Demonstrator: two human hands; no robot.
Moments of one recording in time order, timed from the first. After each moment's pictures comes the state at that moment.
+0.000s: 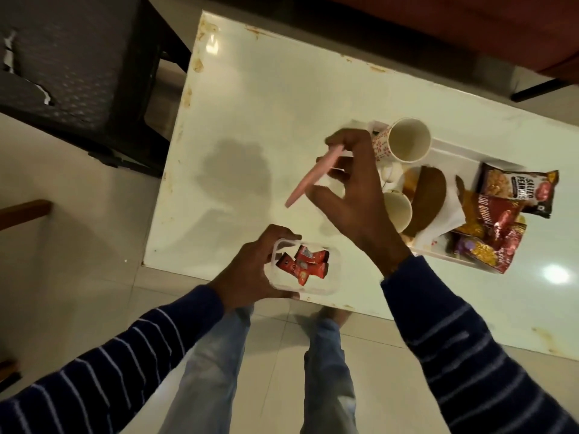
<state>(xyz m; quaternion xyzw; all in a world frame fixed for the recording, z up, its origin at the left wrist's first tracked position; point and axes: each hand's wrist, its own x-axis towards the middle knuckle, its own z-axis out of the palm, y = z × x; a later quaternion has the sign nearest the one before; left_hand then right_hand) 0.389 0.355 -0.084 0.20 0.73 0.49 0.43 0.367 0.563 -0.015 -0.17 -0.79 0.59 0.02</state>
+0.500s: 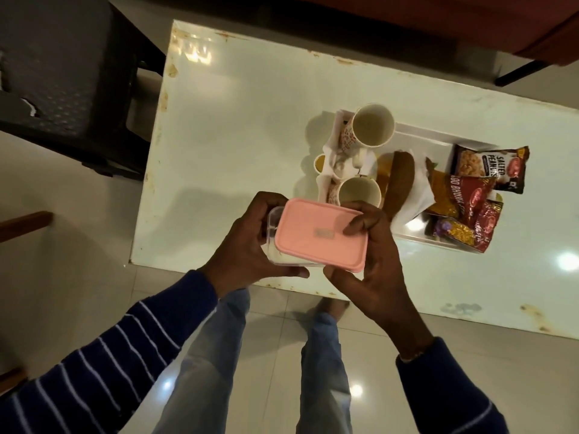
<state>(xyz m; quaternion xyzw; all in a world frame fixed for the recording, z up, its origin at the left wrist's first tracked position) 0.386 0.406 -0.027 0.24 0.71 0.55 0.36 0.499 0.585 0.018 -0.18 -0.75 0.63 0.02</state>
